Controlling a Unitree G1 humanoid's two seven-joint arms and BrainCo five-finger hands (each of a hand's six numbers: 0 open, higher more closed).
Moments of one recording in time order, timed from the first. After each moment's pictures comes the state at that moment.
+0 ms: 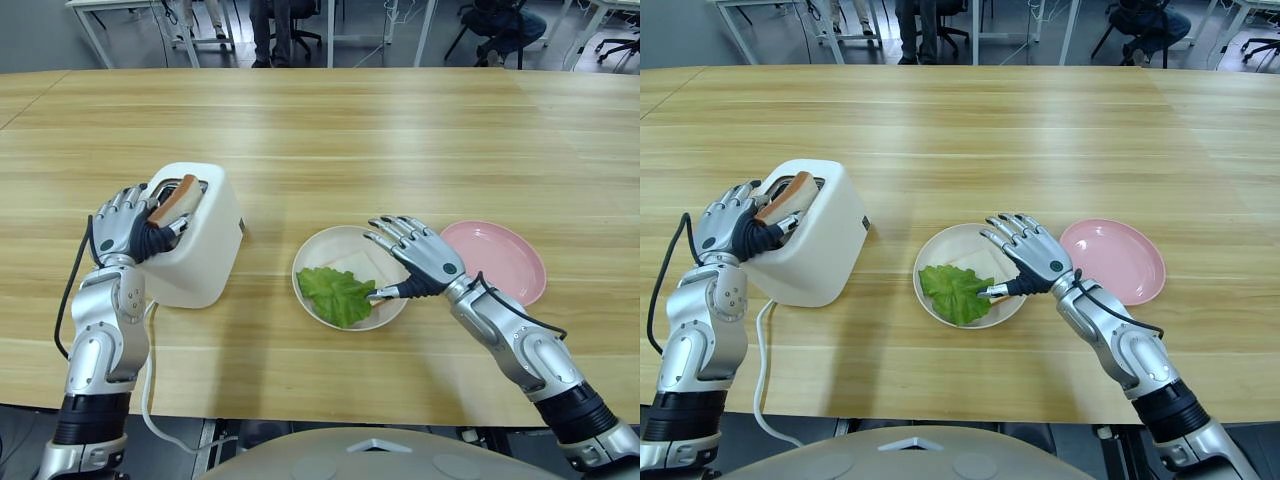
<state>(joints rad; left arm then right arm) 0.01 0.52 0.13 -0.22 0.93 0.29 -0.15 -0.03 -0.63 0.28 -0.22 -1.01 -0.21 -0.02</state>
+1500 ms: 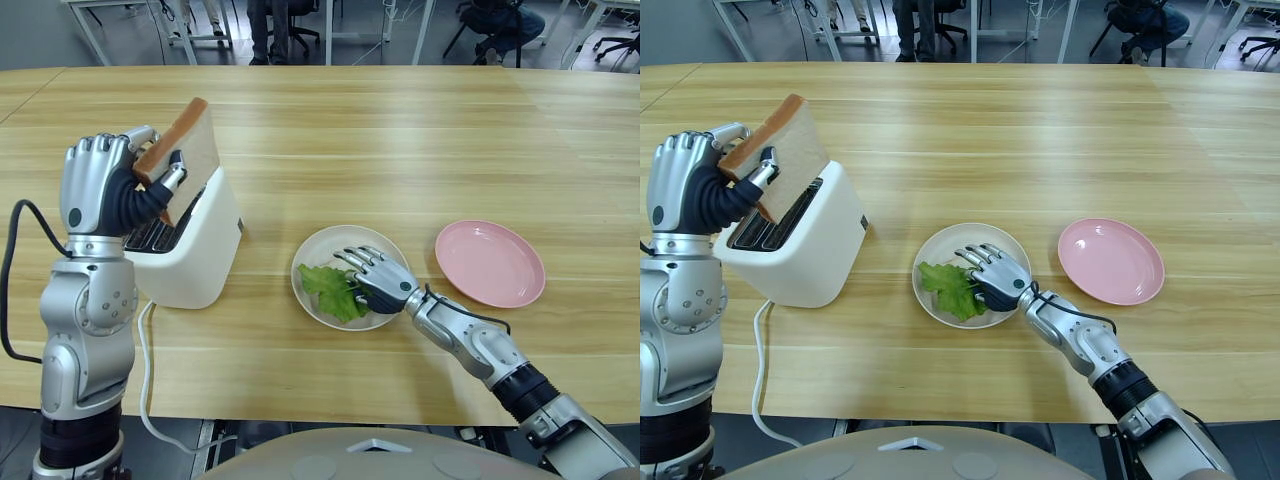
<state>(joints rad) 0.01 0.48 0.24 -0.62 0.73 0.07 -0.01 -0.18 -0.51 0.52 0.16 -1.08 -0.32 -0.14</state>
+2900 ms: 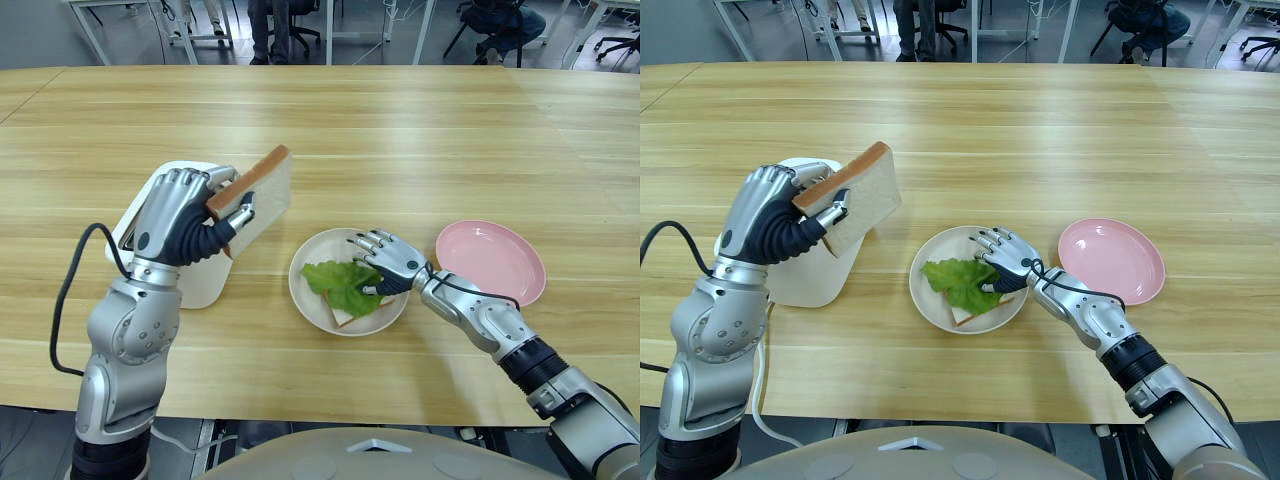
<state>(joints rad) 0.09 0.38 0.08 -0.71 0.67 -0.04 -0.15 -0.30 -0.59 0.54 0.16 -1.12 -0.26 -0.04</state>
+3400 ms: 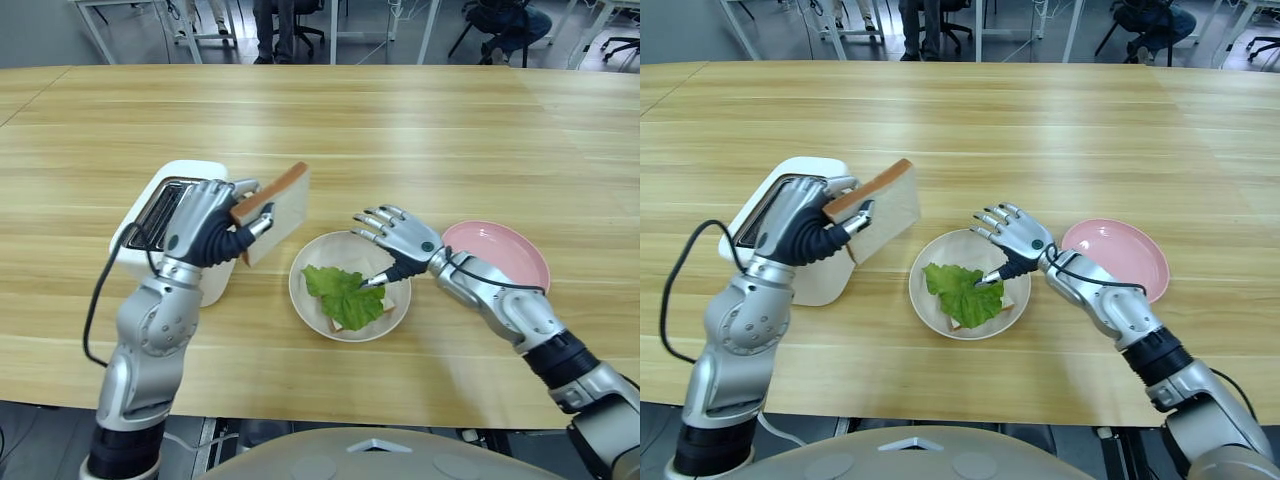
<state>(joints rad) 0.04 0.32 -0.04 -0.57 0.63 -0.07 -0.16 -0.28 -0.73 0.39 -0.09 -1.07 -0.26 0.04</state>
